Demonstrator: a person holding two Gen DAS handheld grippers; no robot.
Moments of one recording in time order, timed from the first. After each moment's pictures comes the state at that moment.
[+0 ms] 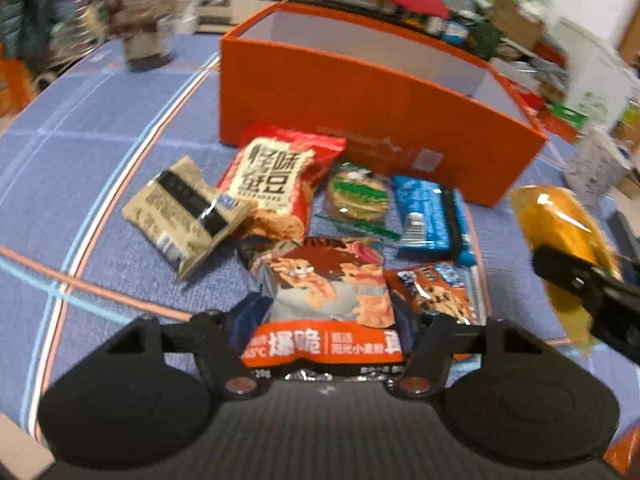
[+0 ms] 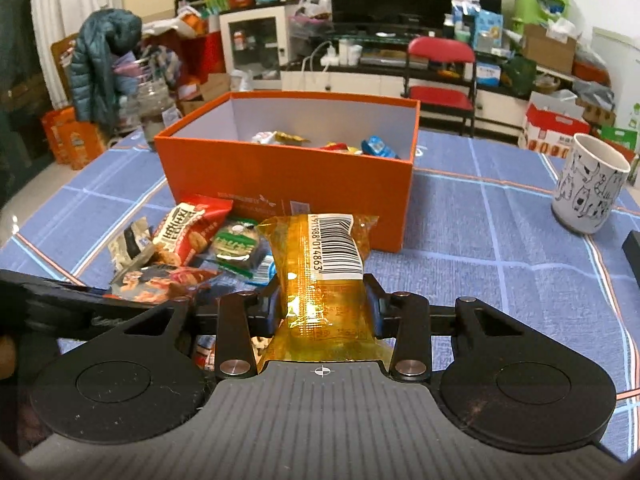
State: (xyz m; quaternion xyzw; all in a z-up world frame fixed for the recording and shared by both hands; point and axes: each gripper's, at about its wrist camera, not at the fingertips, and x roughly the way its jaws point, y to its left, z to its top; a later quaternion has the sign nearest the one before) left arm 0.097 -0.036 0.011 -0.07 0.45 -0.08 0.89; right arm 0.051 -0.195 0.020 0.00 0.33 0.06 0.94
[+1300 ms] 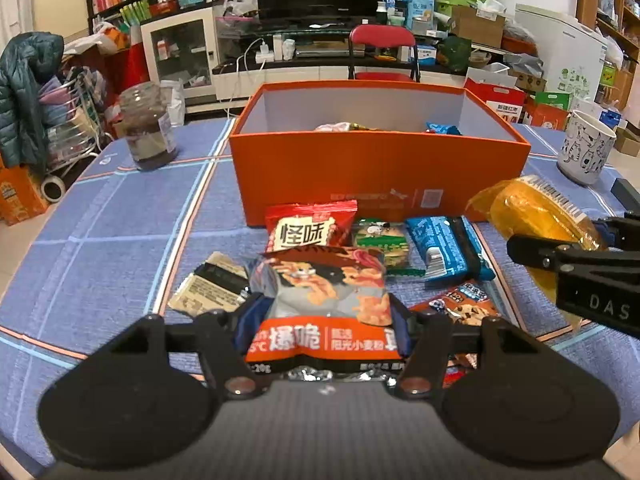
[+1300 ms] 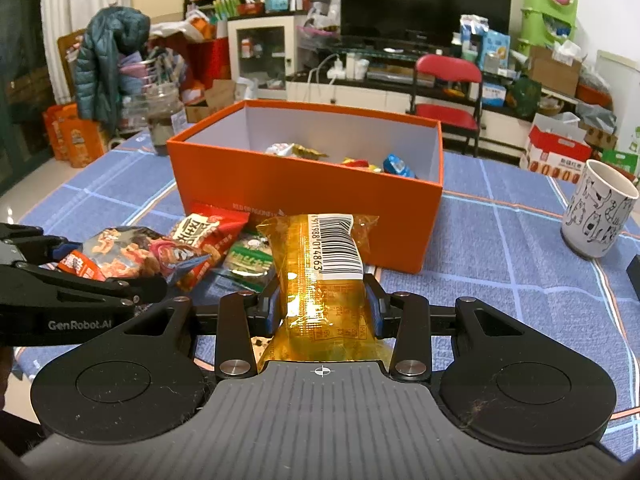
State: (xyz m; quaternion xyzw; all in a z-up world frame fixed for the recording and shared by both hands) left arm 0.086 -0.031 0.038 0.04 0.37 -0.08 0.93; right arm 0.058 -0.166 0.022 -0.03 0.30 0.06 0.95
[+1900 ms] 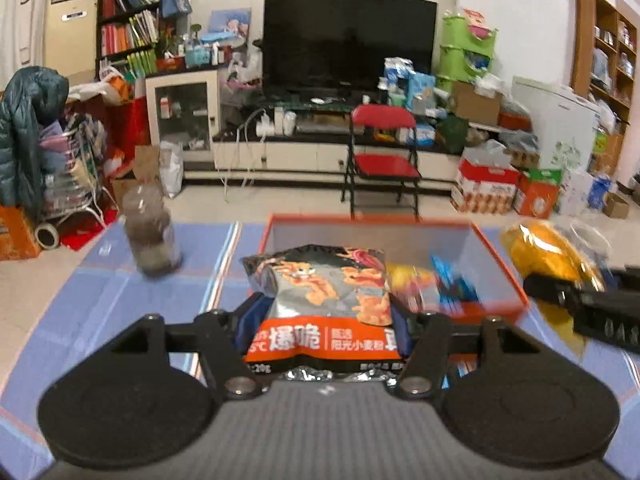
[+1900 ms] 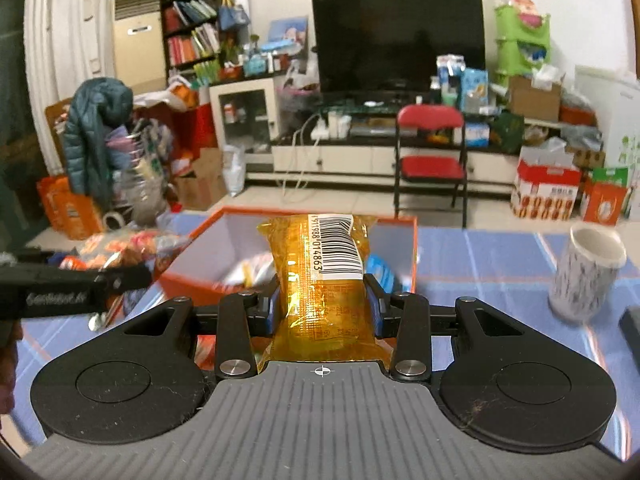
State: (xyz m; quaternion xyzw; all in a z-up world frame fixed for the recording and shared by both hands) left arm 0.158 -0.019 0.122 0.00 0.27 -0.09 0.96; right arm 0.105 -0.187 0.095 0.02 0.23 0.04 0.97
